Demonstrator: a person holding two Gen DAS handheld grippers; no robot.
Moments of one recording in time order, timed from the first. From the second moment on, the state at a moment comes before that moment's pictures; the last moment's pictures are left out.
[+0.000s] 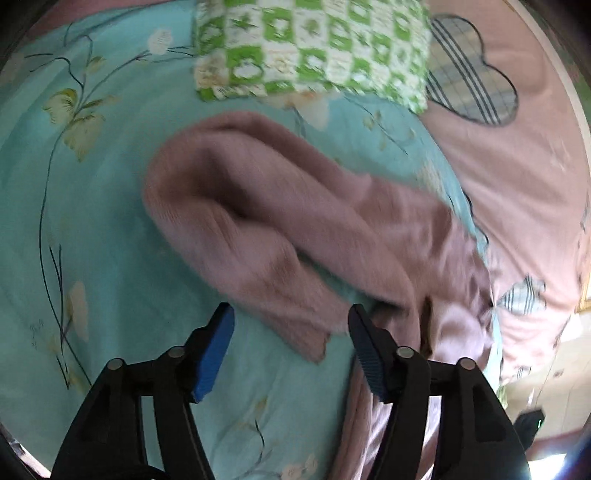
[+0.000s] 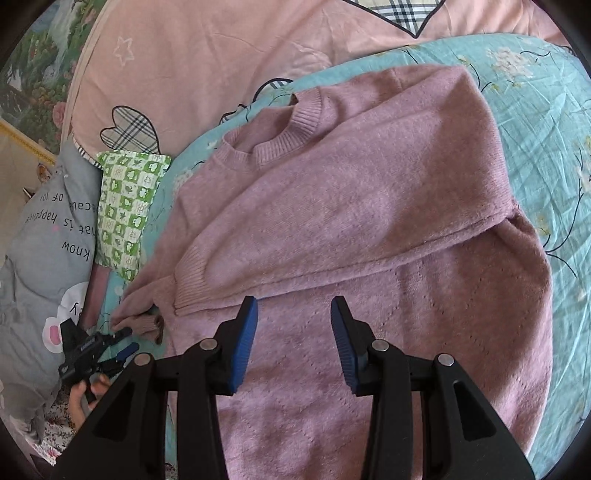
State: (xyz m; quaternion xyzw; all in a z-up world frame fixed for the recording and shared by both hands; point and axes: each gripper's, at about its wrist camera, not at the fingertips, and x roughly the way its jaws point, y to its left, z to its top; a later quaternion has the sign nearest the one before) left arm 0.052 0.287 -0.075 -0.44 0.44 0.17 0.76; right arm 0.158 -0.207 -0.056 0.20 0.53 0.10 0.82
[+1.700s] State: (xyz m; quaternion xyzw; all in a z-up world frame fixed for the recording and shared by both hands) left arm 0.174 0.050 -0.030 -0.17 0.52 -0.07 0.83; right arm 0.167 -0.236 -0.048 0.13 0.49 0.14 0.85
